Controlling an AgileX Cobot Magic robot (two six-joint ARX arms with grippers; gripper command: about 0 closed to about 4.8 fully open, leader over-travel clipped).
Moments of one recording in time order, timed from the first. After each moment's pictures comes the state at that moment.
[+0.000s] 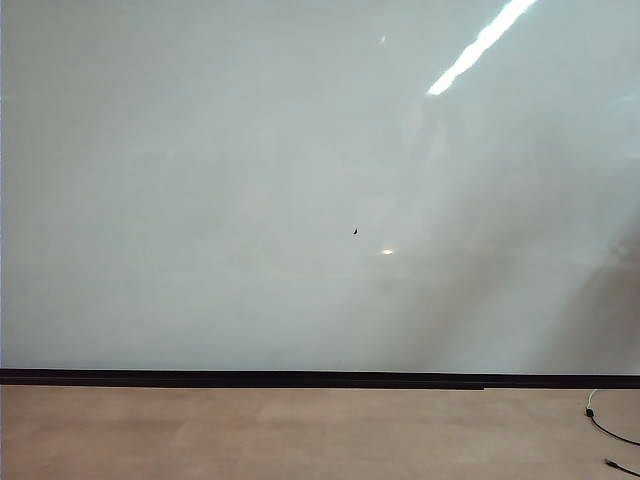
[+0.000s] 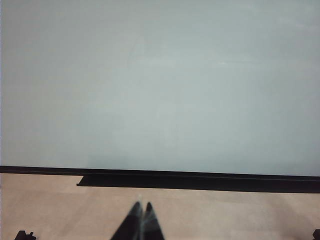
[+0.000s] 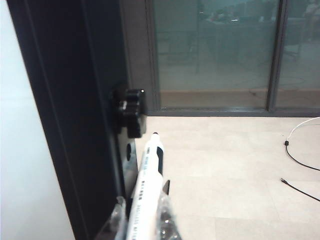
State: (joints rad) left arm 0.00 0.00 0.00 -0.04 0.00 -0.01; right arm -0.49 2.07 0.80 1.38 -0.60 0.10
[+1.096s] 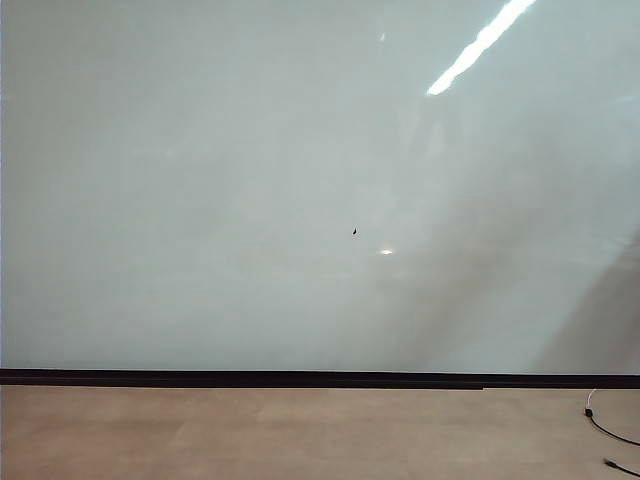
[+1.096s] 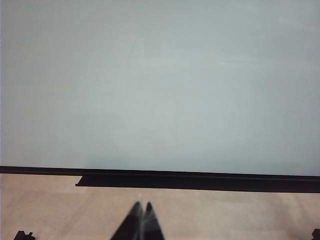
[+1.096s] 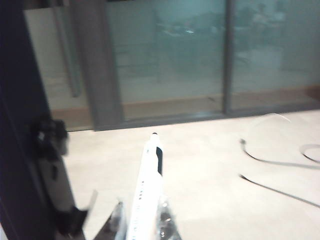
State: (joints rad) left arm 0.00 0.00 0.00 -0.04 0.00 -0.01; right arm -0.54 2.00 0.74 1.40 -0.45 0.15
